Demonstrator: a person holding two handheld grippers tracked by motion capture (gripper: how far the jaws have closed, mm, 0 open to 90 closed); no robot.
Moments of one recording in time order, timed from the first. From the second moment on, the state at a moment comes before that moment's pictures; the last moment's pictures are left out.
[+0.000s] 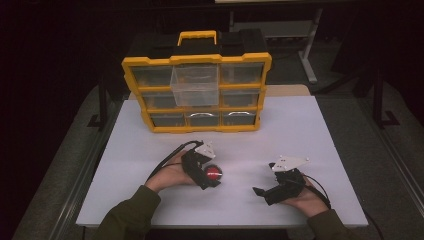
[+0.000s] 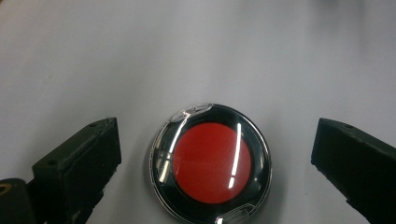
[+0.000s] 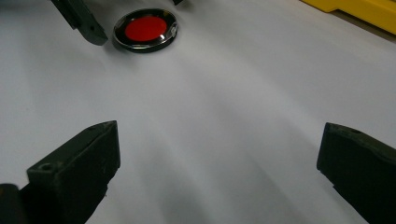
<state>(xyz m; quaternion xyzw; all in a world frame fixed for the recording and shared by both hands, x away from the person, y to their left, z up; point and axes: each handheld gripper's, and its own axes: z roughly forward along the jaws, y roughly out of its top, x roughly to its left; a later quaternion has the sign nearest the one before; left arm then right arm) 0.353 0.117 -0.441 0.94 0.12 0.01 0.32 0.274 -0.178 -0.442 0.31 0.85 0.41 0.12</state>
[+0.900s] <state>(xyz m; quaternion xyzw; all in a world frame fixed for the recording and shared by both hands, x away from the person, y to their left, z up) 0.349 0.118 -0.443 0.94 0.11 0.03 0.31 0.274 -0.179 -0.442 0.31 0.85 0.41 0.12</state>
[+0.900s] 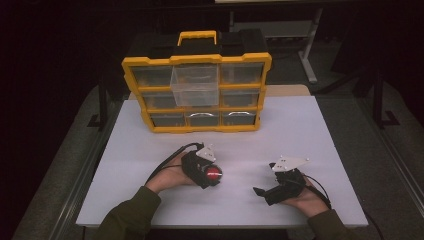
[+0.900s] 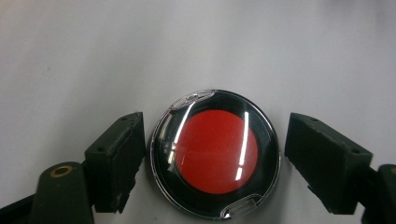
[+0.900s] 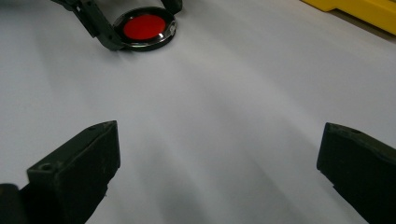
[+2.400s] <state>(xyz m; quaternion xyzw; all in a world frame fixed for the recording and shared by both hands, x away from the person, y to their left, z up) 0.354 0.137 -0.432 0.94 0.13 0.01 0.32 0.274 -0.180 -0.444 0.32 0.85 0.41 0.12</state>
